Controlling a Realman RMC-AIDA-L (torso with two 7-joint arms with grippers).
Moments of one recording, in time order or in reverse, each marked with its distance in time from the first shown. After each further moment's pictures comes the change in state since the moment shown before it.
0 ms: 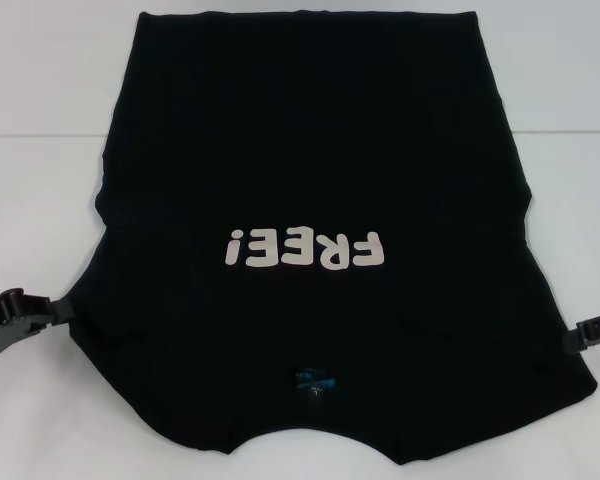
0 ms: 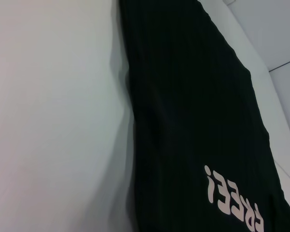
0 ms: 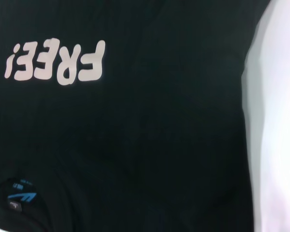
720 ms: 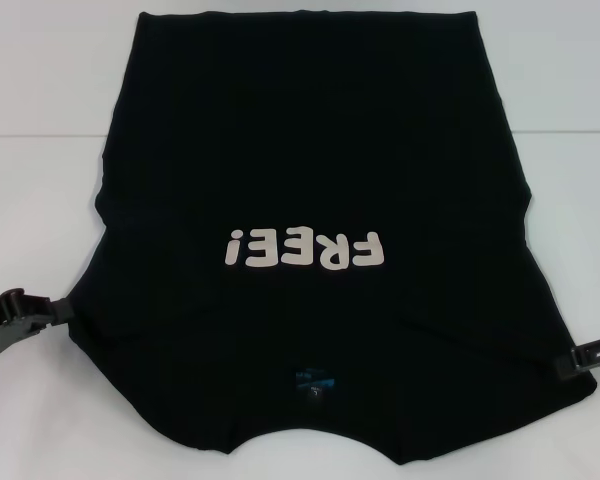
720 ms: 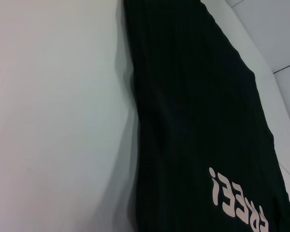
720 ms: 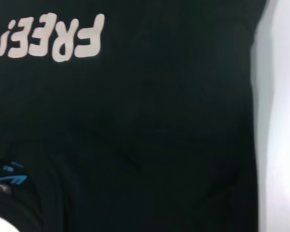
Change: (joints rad) left arm -0.001 -0.003 0.000 0.000 0.003 -0.015 -0.002; right arm -0.030 0.036 -0.009 -0.002 -0.015 0.030 -0.049
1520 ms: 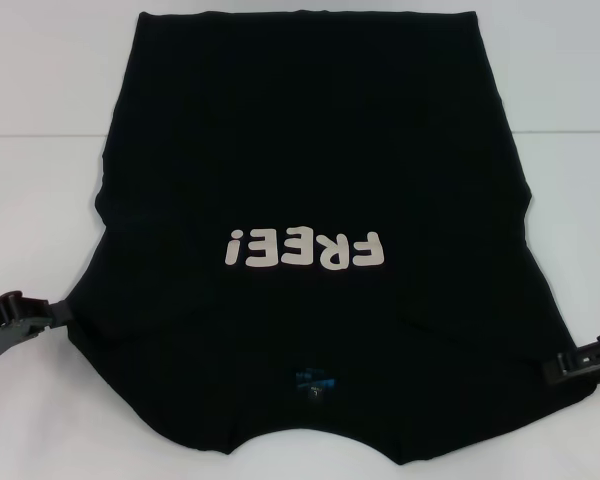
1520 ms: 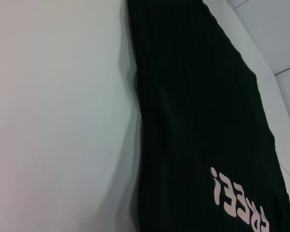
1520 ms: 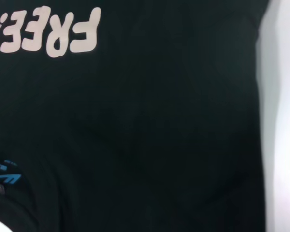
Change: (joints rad) left arm 0.006 -0.002 -0.004 0.000 0.000 0.000 -0.002; right arm 0.010 0.027 -0.002 0.004 -0.030 0.029 -0.002
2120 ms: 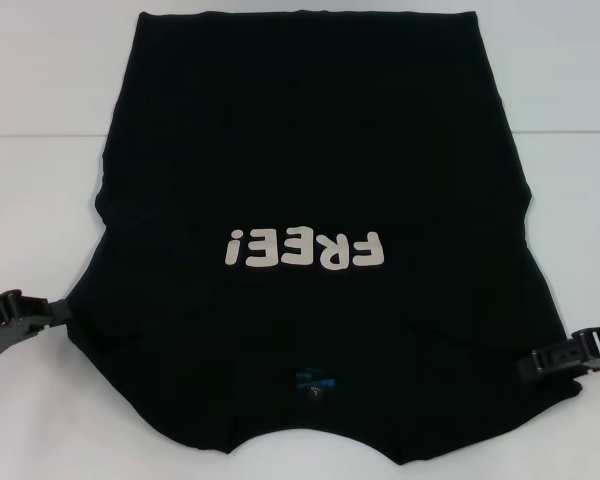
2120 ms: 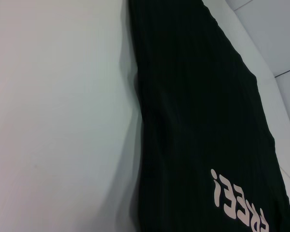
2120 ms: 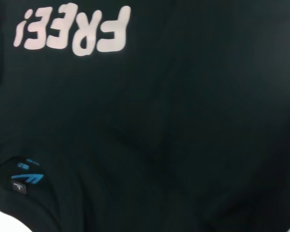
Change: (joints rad) left arm 0.000 0.000 -0.003 -0.001 -0.002 -0.002 -0.002; right arm 0.025 0.028 0.001 0.002 0.003 0.001 -0.014
